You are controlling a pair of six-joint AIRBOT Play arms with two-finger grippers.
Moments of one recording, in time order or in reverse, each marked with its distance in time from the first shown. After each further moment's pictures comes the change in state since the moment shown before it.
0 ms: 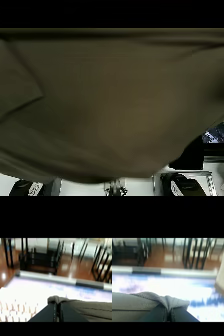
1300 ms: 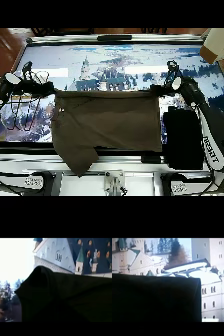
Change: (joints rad) left arm -0.169 -0.881 -0.539 -0.192 0.345 0.200; right arm 0.029 -0.803 -0.509 0.148 -0.517 0.101
